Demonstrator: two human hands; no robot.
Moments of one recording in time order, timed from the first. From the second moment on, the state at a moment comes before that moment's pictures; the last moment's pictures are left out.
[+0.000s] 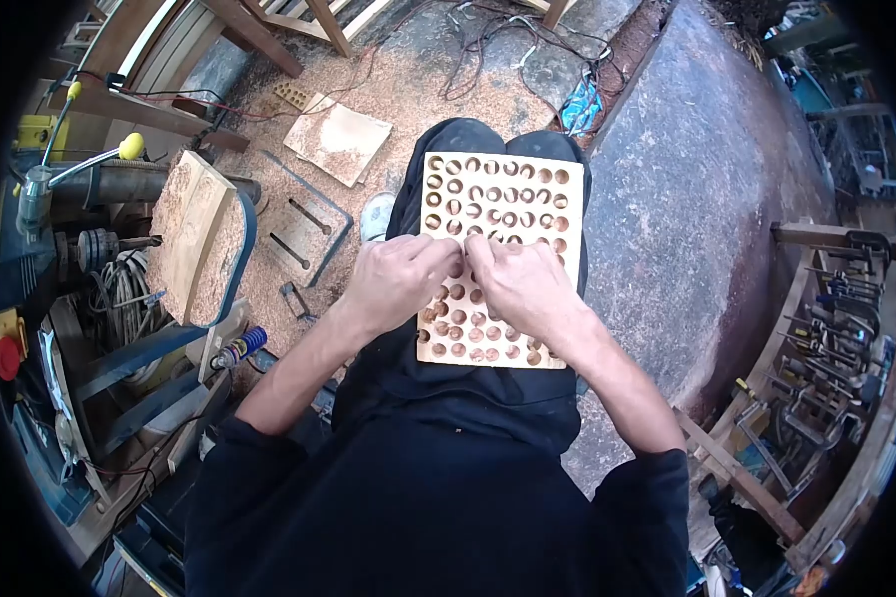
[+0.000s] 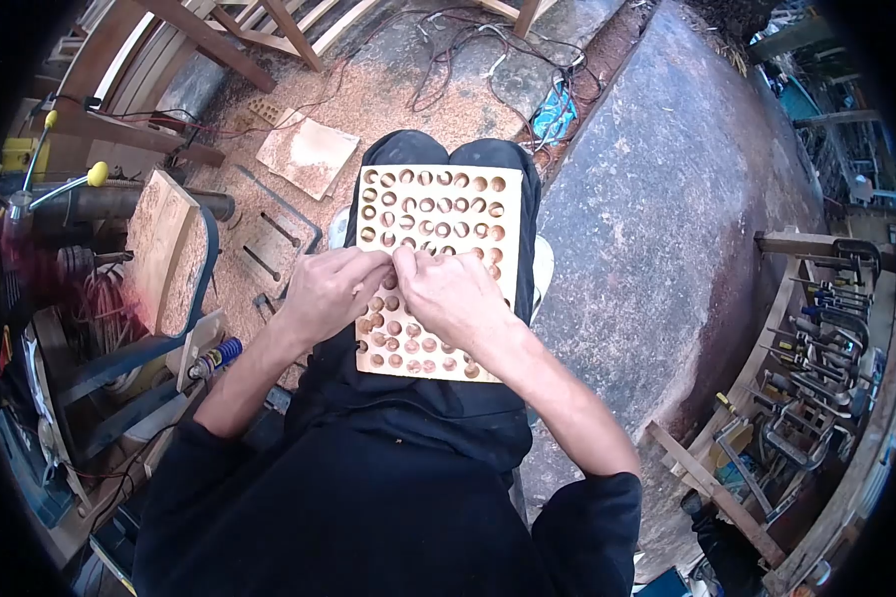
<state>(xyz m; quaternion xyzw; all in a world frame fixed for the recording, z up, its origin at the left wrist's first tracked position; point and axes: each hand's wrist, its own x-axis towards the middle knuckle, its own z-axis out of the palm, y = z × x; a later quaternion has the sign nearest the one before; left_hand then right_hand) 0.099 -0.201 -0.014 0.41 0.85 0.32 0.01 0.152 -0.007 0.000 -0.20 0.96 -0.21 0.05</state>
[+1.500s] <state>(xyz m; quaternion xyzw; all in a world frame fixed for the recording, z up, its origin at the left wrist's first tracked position) 0.077 -0.203 -0.010 0.23 0.80 0.51 0.19 0.133 0.030 -0.001 -0.18 0.95 -0.24 0.07</state>
